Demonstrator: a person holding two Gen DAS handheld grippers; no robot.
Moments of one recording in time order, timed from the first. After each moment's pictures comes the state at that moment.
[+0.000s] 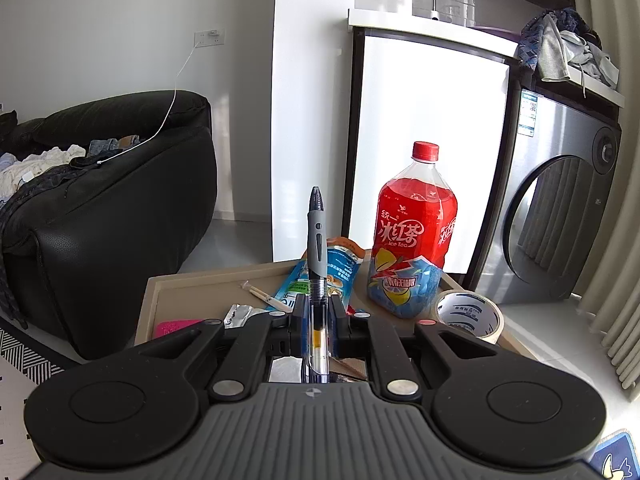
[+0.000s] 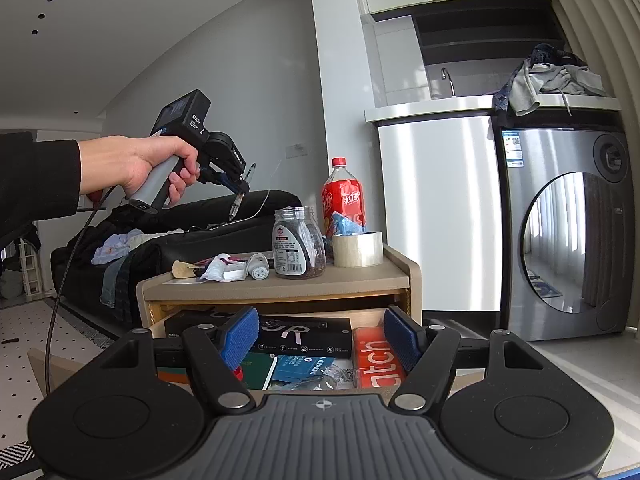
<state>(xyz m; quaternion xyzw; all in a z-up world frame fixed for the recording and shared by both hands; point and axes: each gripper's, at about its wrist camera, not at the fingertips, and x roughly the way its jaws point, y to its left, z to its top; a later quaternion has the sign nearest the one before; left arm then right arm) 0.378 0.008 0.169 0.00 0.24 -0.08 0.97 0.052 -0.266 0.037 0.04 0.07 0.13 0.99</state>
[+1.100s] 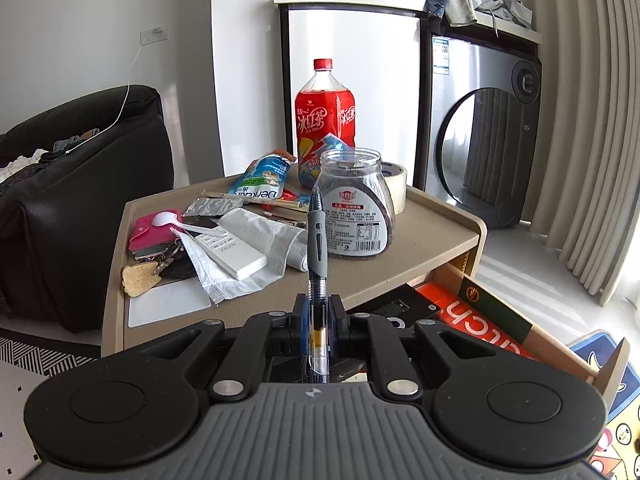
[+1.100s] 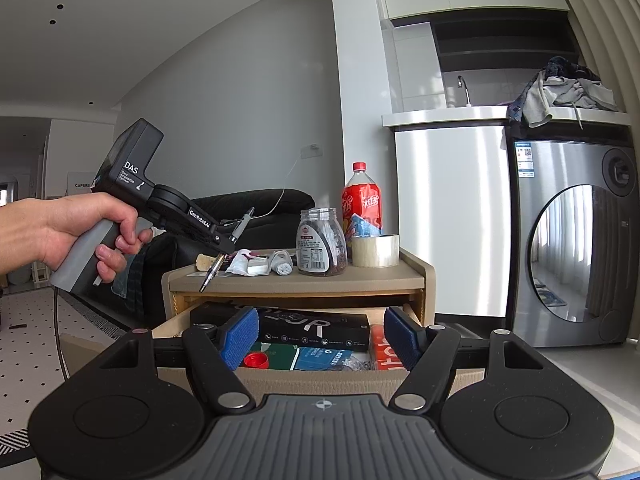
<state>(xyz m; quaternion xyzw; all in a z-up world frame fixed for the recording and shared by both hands) 0.215 0.008 0.086 0.06 0.26 -0.16 0.95 0.023 -0.253 0.042 0.02 0.07 0.14 0.99</state>
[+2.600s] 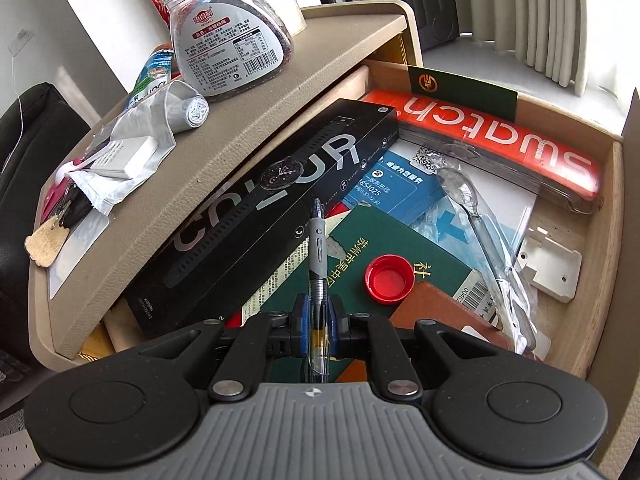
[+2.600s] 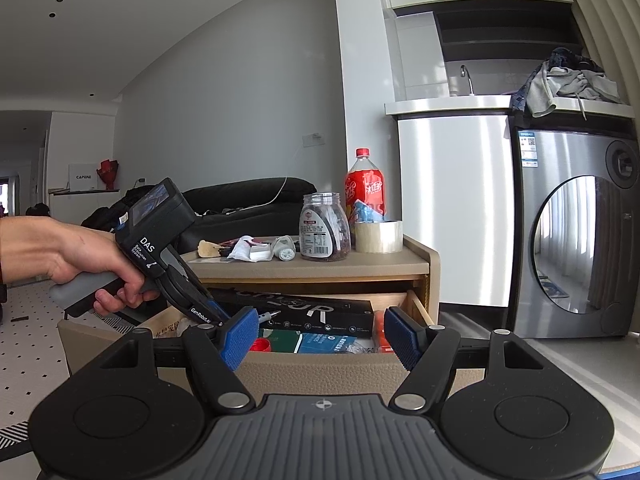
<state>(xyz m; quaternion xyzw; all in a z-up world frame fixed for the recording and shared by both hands) 0.225 -0.032 -0.004 0.28 0.38 -0.23 0.85 0.024 -0.248 0.034 0.02 0.08 0.15 0.99</state>
